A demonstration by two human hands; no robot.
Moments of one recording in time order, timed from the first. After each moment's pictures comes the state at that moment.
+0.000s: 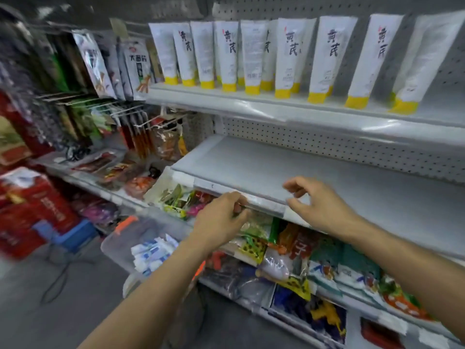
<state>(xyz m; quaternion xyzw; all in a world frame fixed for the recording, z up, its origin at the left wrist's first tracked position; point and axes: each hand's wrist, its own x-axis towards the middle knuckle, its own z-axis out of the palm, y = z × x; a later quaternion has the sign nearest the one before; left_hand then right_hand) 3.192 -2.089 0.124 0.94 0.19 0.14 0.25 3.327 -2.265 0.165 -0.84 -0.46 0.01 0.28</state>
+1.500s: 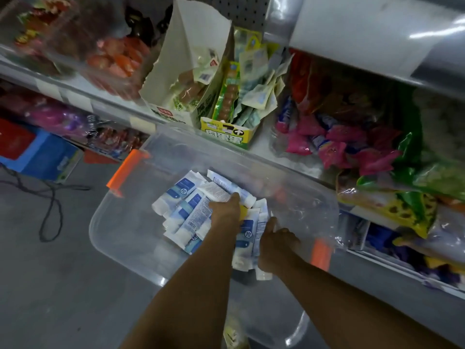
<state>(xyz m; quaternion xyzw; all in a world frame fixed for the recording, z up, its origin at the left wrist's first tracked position) 3.221 -1.728 -0.359 0.41 0.68 -0.07 0.61 3.229 -1.846 -0.320 -0.86 -0.23 0.40 -0.19</state>
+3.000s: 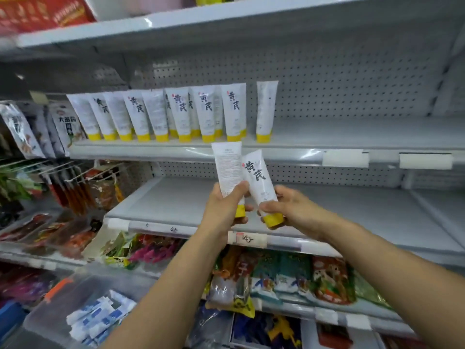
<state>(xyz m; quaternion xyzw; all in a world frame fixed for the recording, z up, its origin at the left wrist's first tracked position) 3.264 -2.287 0.213 0.66 0.14 0.20 0.71 3.345 -2.430 0.215 -0.72 -0.26 0.25 0.59</state>
